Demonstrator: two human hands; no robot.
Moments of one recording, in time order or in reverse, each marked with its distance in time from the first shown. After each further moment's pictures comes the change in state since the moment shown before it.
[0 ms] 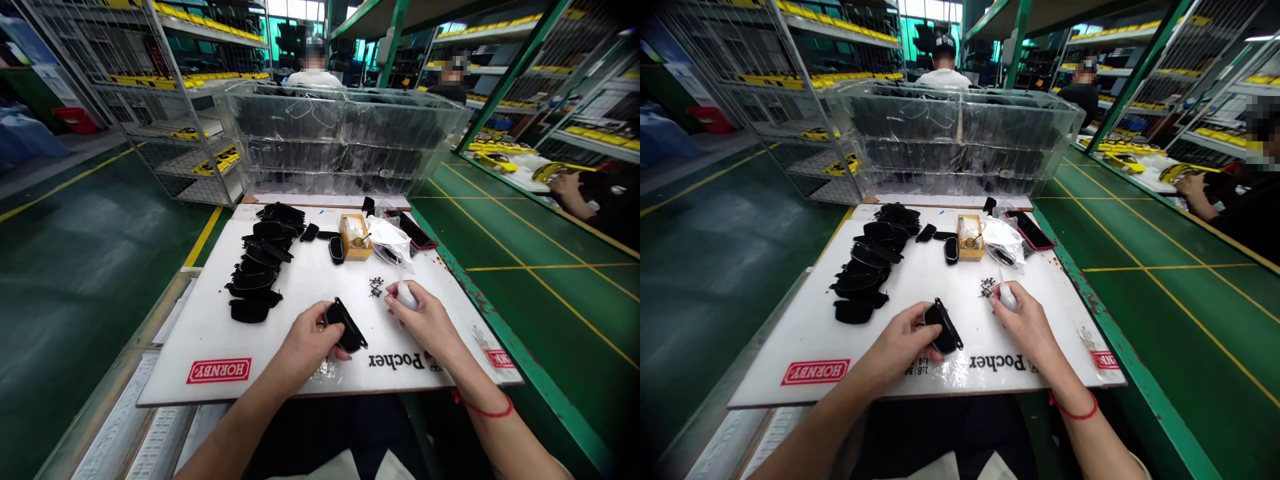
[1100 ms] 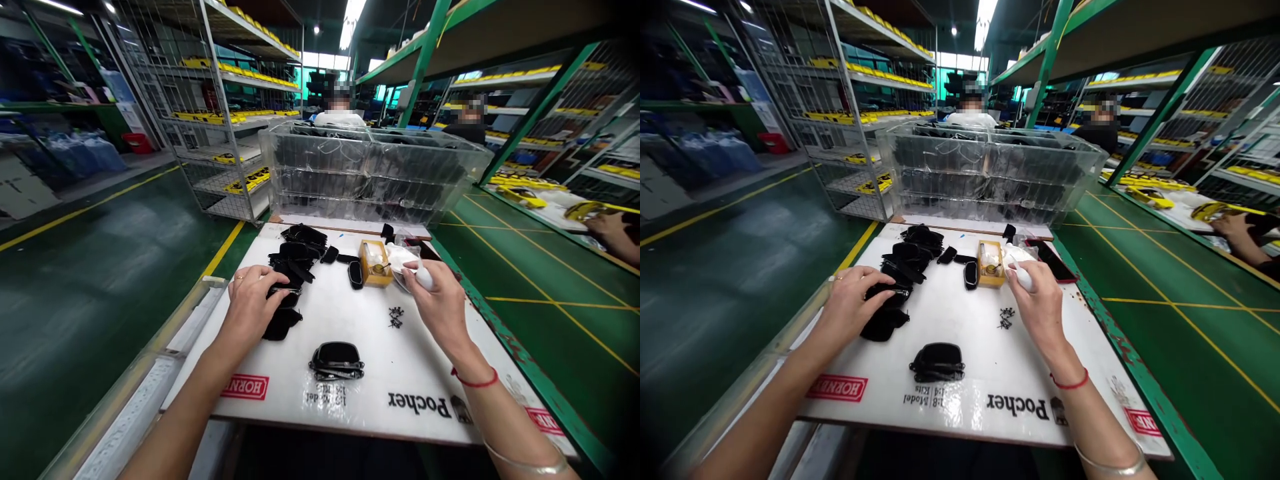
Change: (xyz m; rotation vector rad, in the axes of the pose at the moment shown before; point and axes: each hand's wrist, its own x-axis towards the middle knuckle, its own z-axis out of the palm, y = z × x) left_hand -0.003 0.040 -0.112 1.118 0.747 0.532; right_hand 0.074 -0.032 0.001 -0.221 0.566 -0.704
